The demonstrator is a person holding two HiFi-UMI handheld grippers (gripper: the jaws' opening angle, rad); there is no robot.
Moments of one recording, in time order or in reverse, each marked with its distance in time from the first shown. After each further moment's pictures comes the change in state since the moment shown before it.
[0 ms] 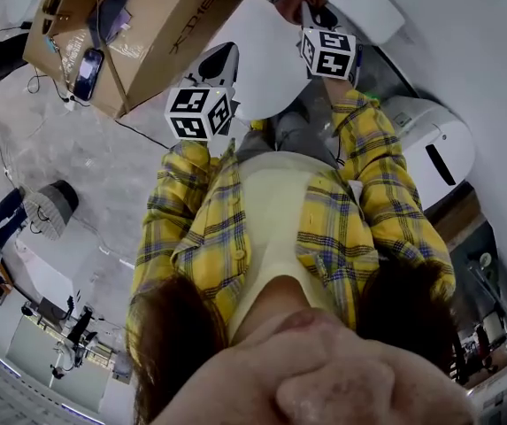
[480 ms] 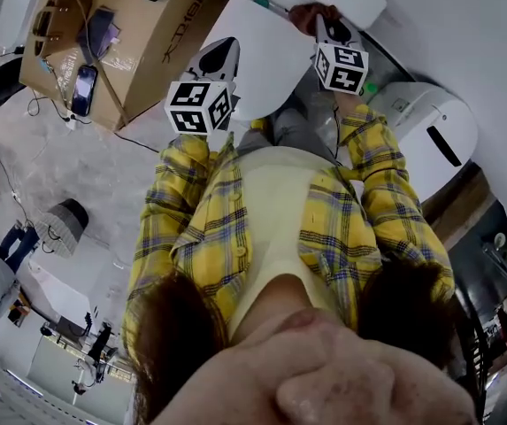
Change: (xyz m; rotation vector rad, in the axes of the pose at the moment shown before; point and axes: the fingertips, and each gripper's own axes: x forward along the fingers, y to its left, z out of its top) left arm 0.018 -0.027 0.006 0.067 0.013 -0.098; right arm -0.064 -0.052 -0.028 0.039 -0.003 -0.129
